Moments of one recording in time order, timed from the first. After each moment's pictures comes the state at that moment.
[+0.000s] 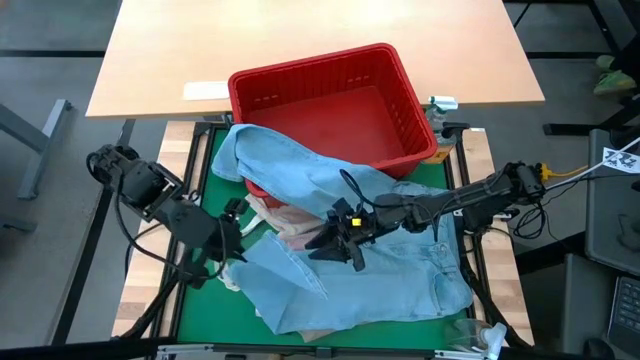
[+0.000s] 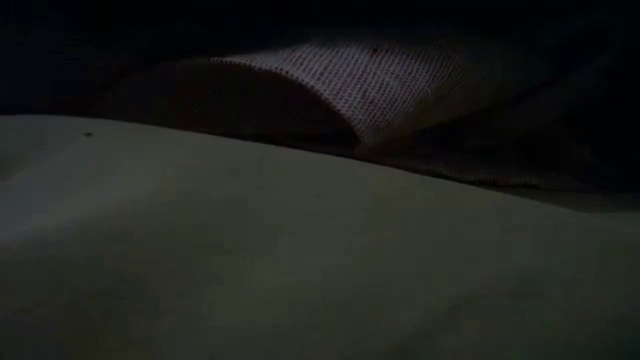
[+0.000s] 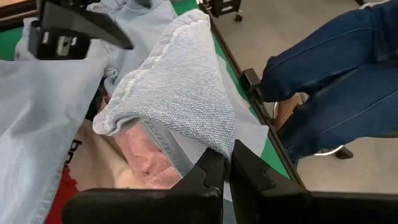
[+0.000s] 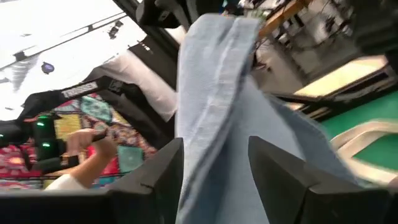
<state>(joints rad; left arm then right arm) -0.57 1.45 1.94 -1.33 -0.09 -0.18 0.27 1.59 1.20 0.40 -0.18 0.77</state>
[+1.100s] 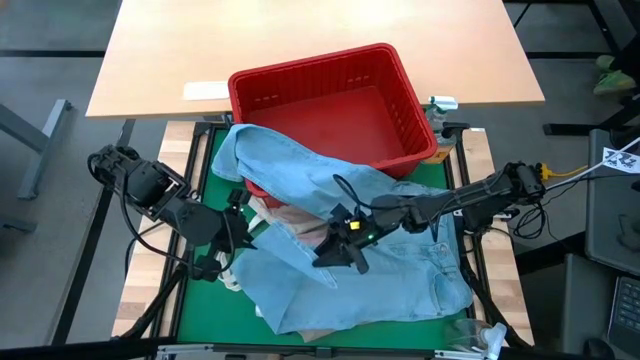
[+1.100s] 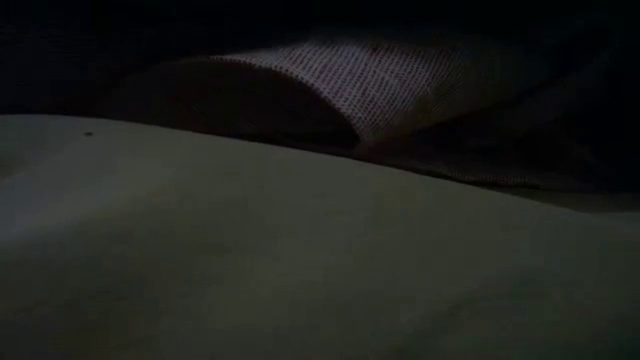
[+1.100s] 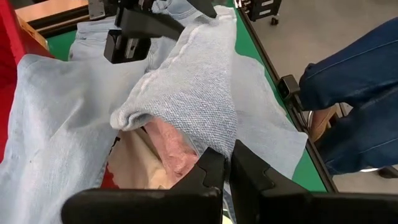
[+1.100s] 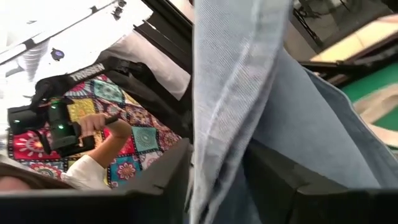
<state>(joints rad) -0.54 1.45 1.93 -1.33 -0.23 -0.17 0.27 1.59 1.20 0.36 -0.28 0.83</state>
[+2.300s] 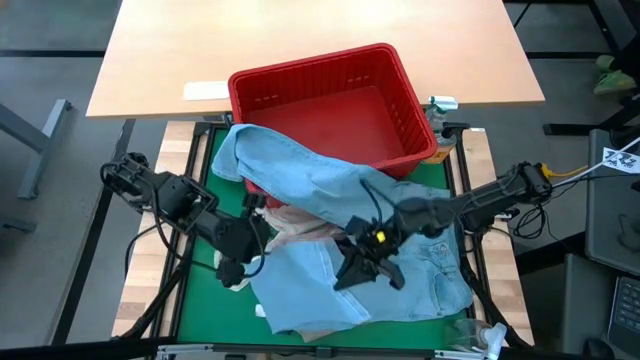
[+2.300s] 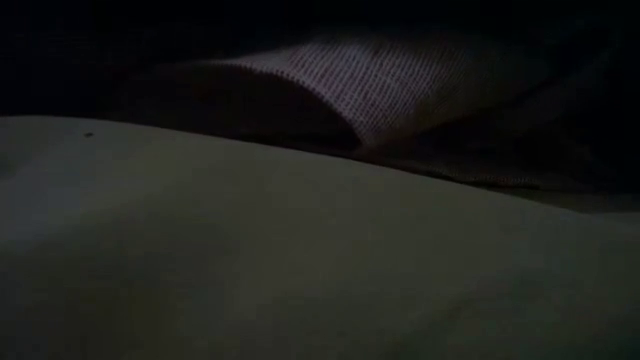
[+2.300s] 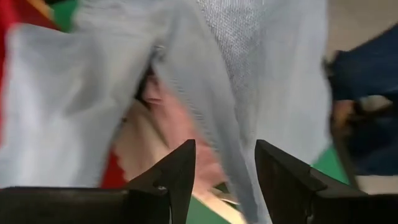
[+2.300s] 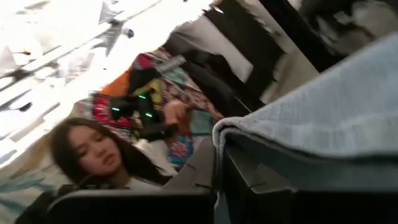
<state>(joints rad) -0.50 1.56 1.93 -1.35 -0.26 -0.20 0.37 1.53 1.28 0.38 -0.41 0.83</state>
